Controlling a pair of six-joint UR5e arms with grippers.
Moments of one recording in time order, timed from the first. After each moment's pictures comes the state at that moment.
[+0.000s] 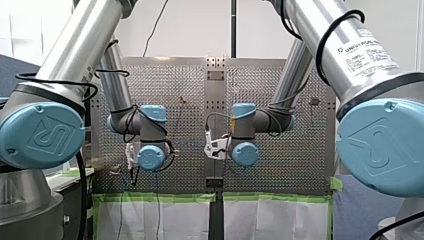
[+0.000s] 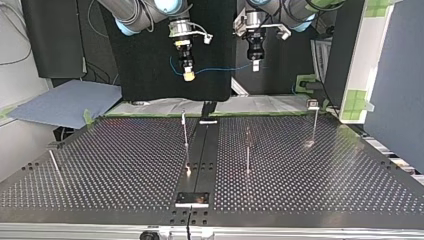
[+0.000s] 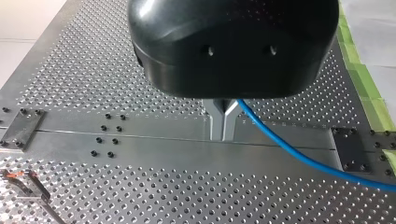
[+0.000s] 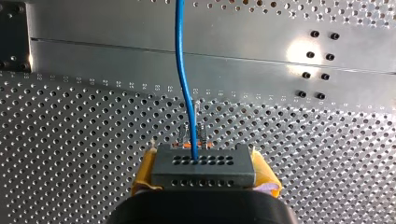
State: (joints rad) left arm -0.55 -1.99 -2.39 -1.89 -2.15 -1.63; right arm 2.37 -1.00 2.02 -1.04 1.83 1.47
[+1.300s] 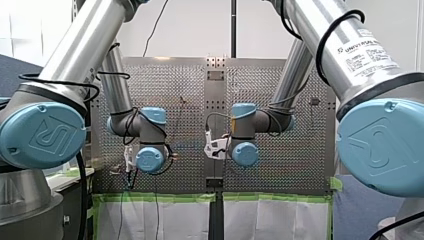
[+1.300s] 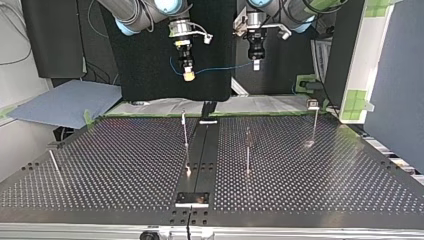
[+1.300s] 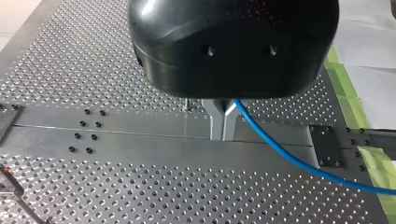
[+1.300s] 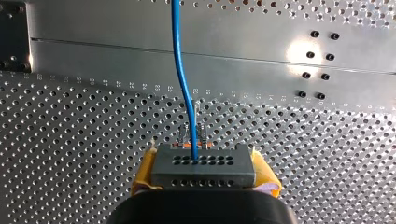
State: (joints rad) left arm -0.53 -2.02 -2.39 -1.92 -2.14 -1.63; right arm 2.37 -1.00 2.02 -1.04 1.83 1.47
